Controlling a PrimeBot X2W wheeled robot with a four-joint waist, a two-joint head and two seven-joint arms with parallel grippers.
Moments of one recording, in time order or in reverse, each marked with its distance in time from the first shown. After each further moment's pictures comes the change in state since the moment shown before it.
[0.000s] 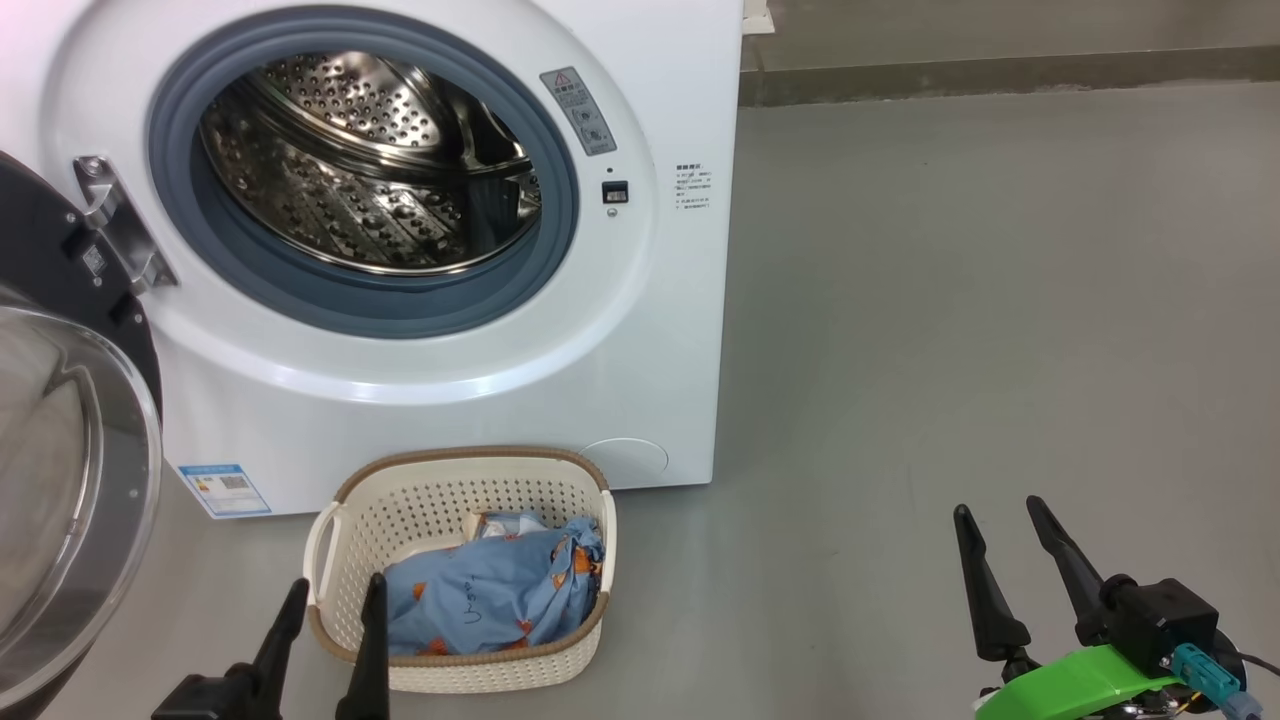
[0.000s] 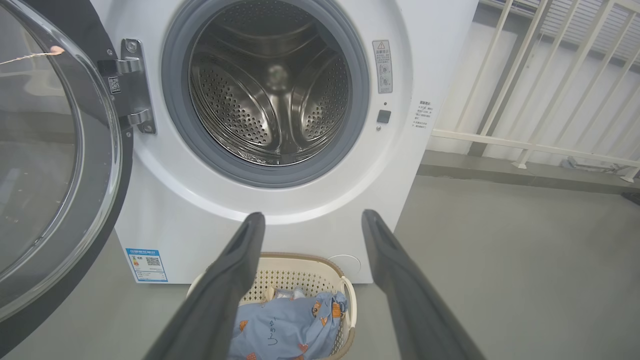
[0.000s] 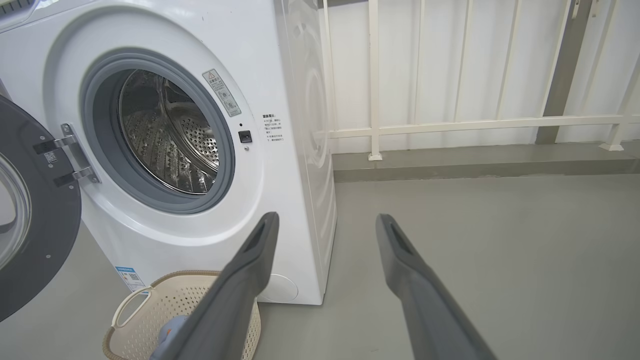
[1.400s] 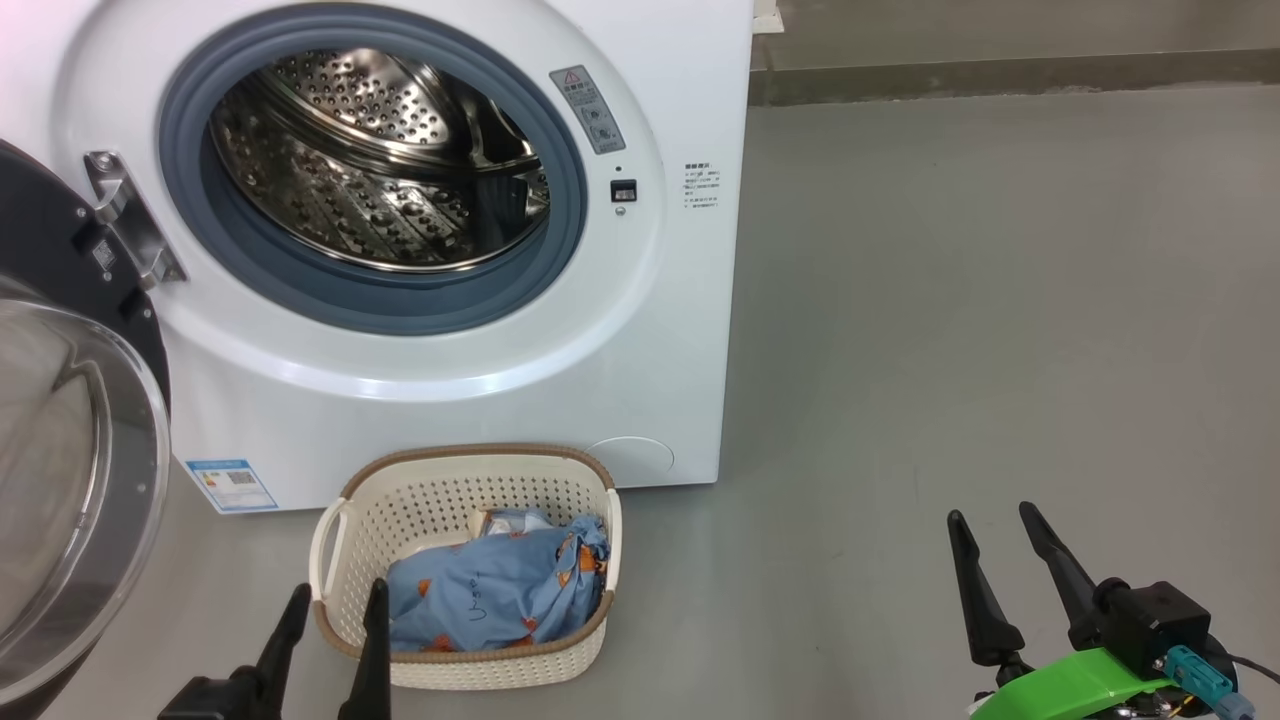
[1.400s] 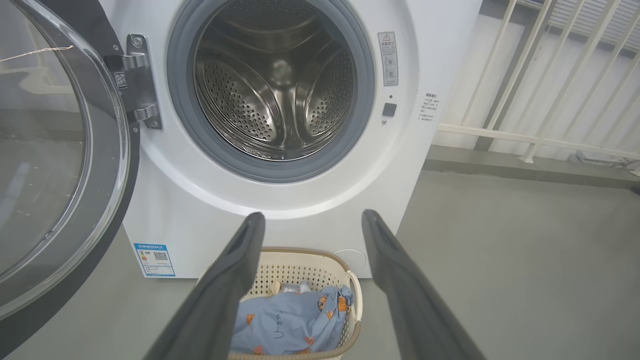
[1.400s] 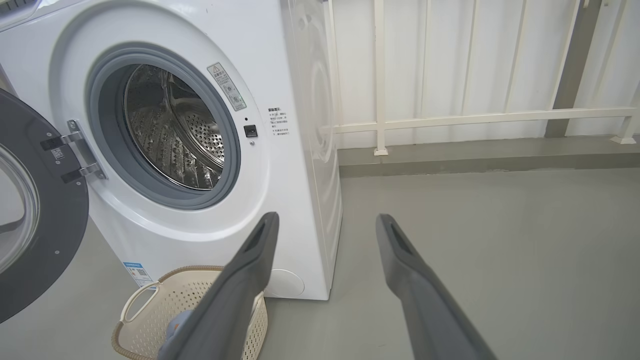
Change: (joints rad) left arm 0.000 -0.001 0.000 0.013 0.017 0.000 0.000; right arm 0.000 0.001 0.009 0.015 0.010 0.000 0.000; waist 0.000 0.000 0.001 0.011
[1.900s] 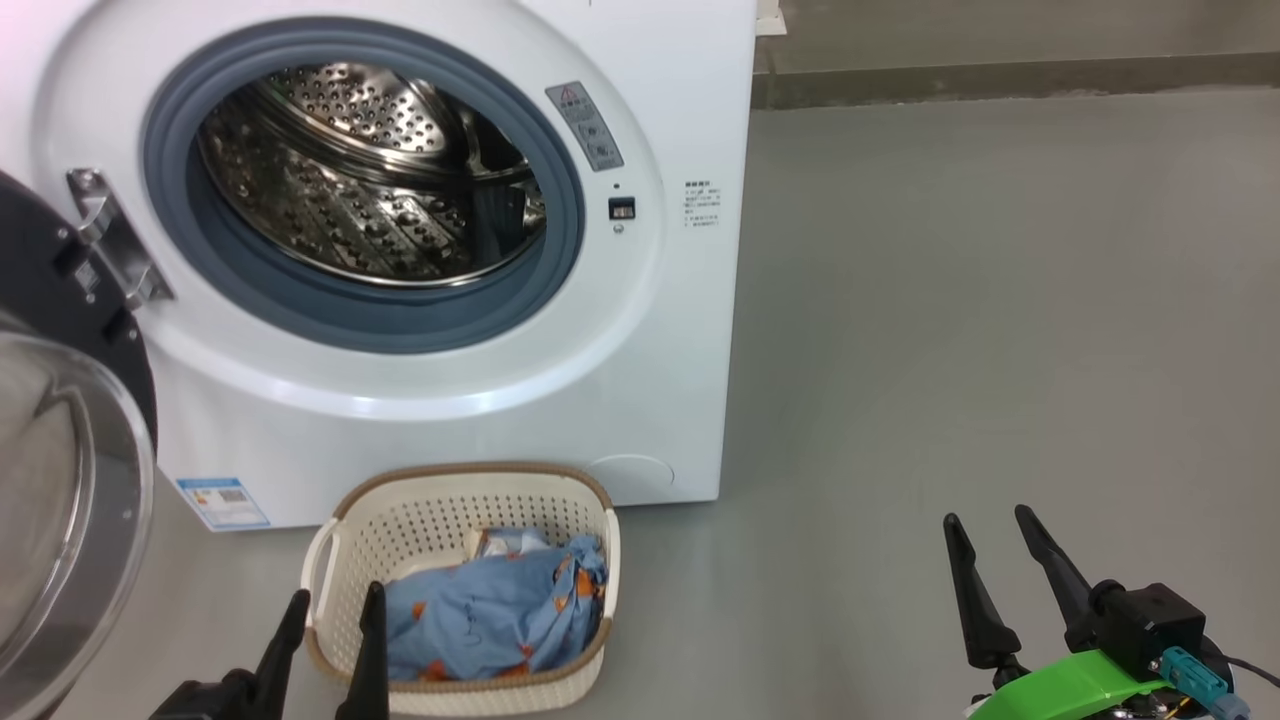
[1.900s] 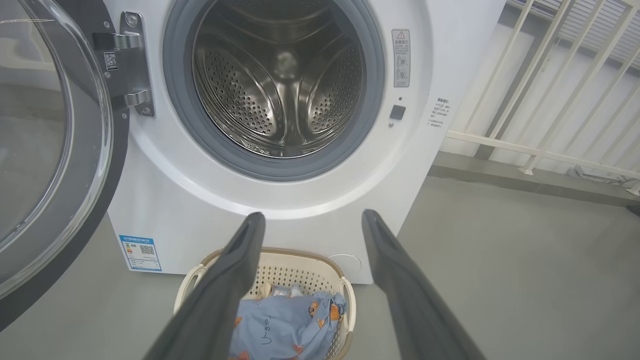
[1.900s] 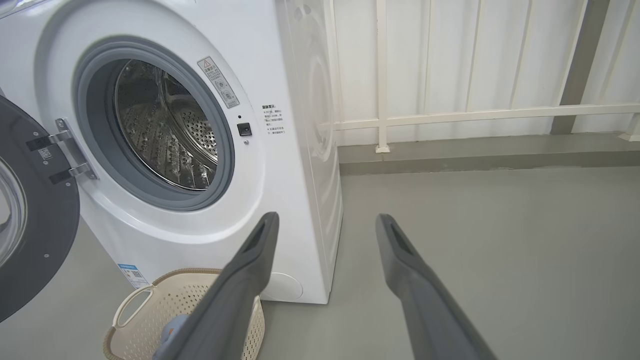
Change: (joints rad) left arm 0.000 0.002 -0.008 0.012 -0.068 0.000 0.000; right arm 0.000 0.000 0.006 0.007 0.000 0.000 0.000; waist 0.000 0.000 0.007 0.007
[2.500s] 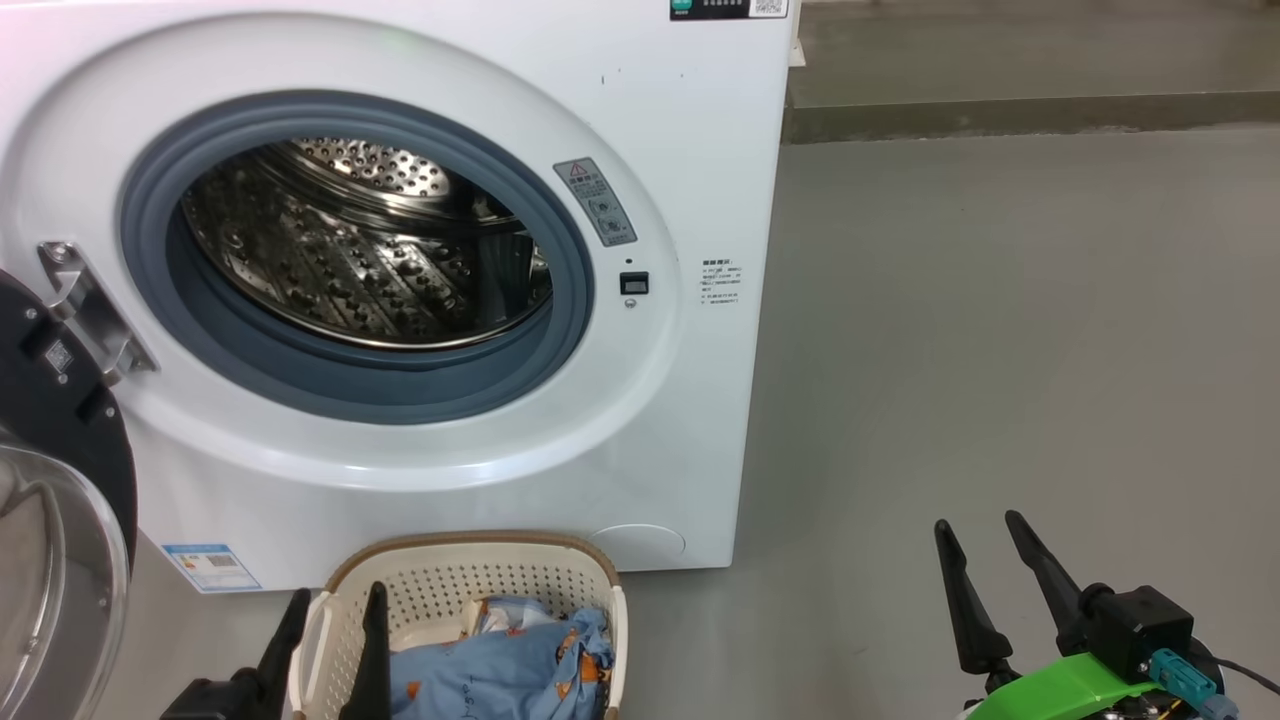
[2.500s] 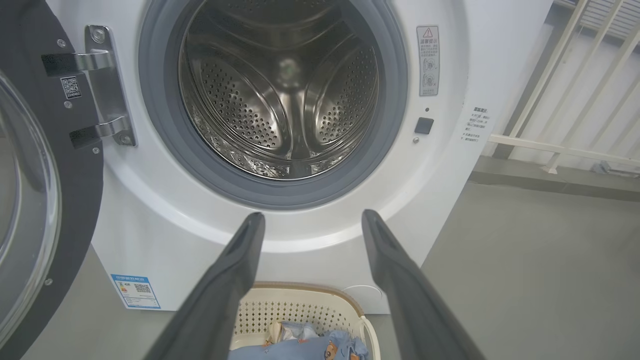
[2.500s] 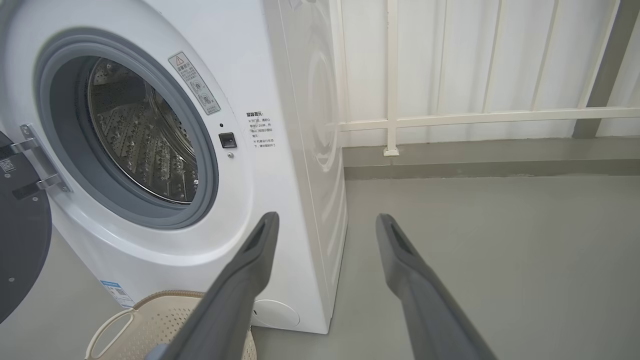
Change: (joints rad) left arm -0.001 -0.010 0.012 0.003 0.062 0.000 0.000; right arm 0.000 0.001 0.012 0.013 -0.002 0.000 0.000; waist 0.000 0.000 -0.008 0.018
